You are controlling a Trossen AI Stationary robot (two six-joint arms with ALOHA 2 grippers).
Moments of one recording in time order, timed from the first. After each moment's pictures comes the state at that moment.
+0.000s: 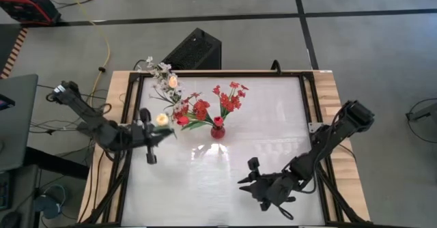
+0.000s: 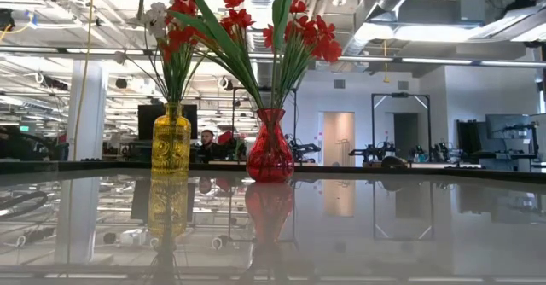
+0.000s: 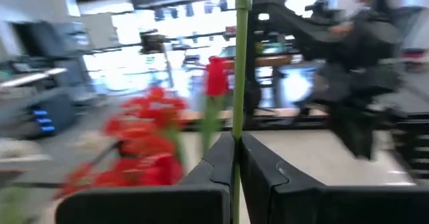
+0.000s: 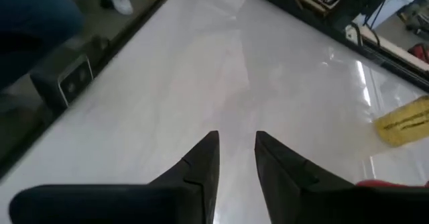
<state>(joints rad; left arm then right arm) -0.67 0.79 0.59 0.28 -0.89 0.16 0.72 1.61 1.05 -0.10 0.54 -0.02</state>
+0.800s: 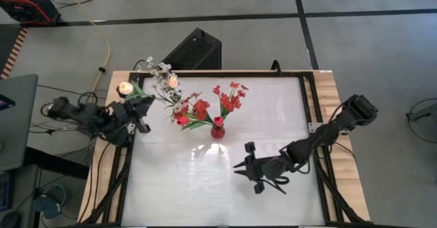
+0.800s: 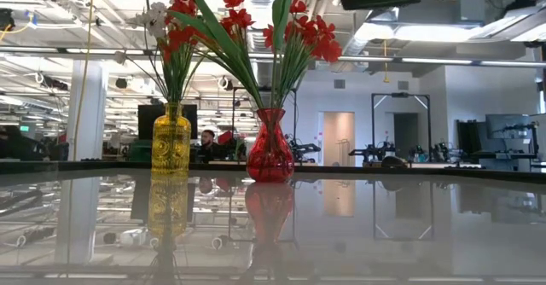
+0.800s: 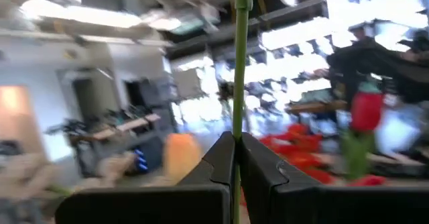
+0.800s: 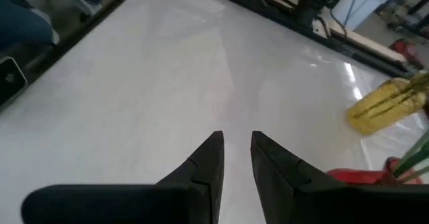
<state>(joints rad) -0.39 0.36 0.42 0.38 -0.85 0.53 0.56 1.51 0.91 0.06 0.46 -0.08</state>
